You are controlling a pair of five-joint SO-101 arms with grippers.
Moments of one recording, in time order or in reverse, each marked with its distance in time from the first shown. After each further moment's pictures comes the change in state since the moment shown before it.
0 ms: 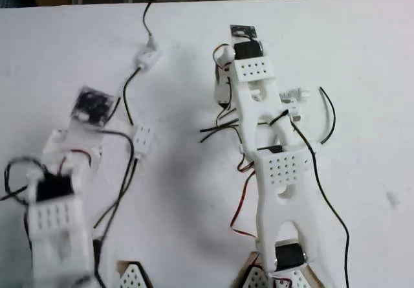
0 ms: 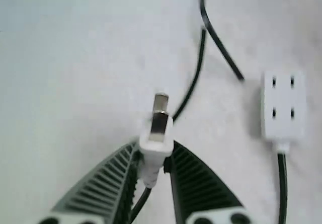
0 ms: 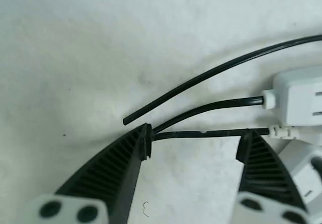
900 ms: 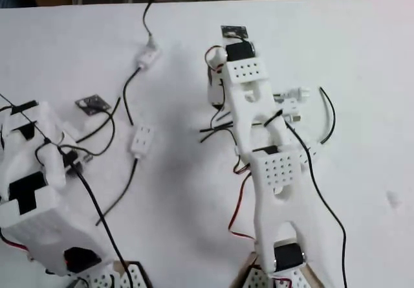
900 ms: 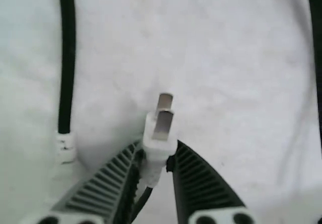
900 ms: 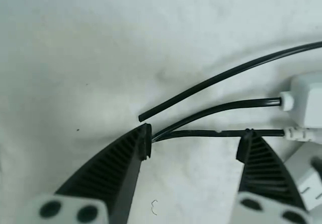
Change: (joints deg) left arm -12.6 76.2 -48.6 28.7 -39.7; right arm -2.2 0.0 -0.4 0.0 -0.1
